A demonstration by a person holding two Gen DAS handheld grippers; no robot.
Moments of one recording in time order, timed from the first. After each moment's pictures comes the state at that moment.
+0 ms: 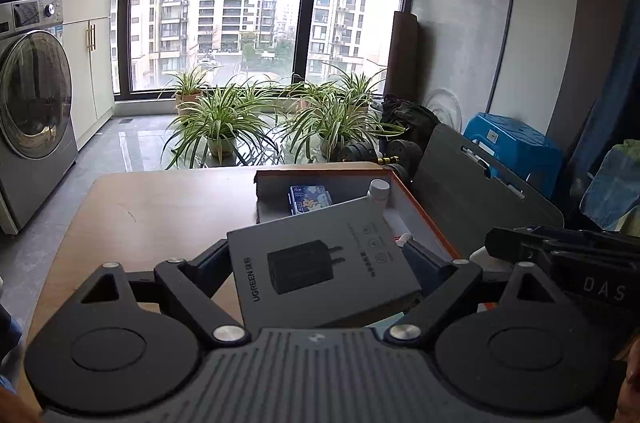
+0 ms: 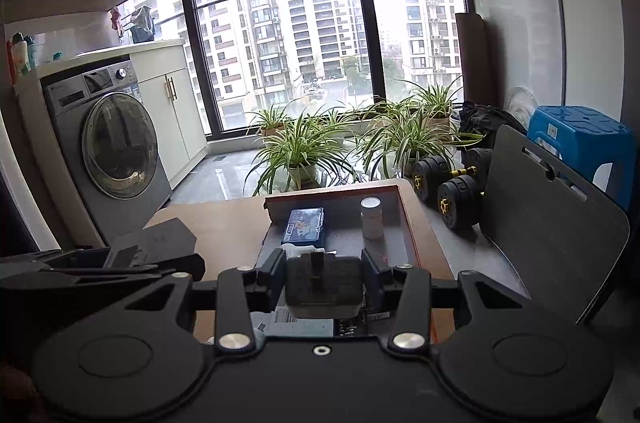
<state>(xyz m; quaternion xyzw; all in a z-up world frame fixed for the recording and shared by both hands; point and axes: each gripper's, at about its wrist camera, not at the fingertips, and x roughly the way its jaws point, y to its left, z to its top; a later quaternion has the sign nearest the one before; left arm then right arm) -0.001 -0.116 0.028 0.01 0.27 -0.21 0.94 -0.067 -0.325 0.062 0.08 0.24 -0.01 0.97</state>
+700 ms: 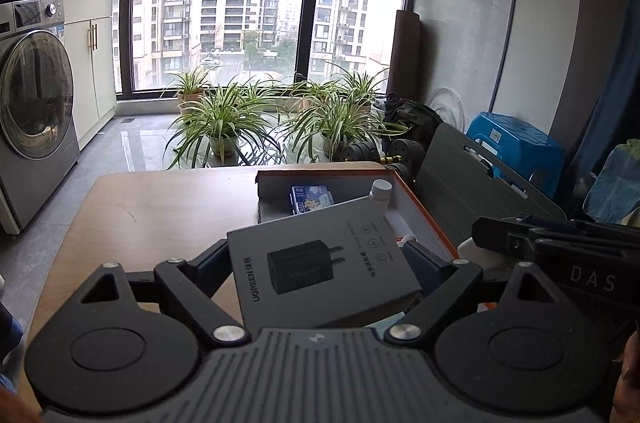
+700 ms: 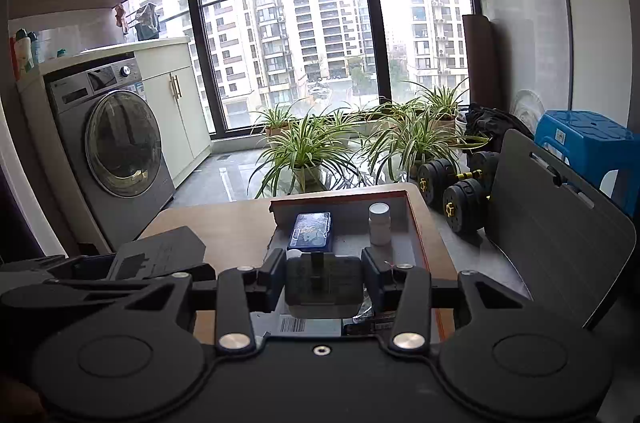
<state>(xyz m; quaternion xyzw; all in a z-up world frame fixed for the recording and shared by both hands) 0.000 -0.115 0.031 0.01 0.27 -0.20 0.94 -0.058 -0.318 0.067 0.08 0.24 0.00 0.97</state>
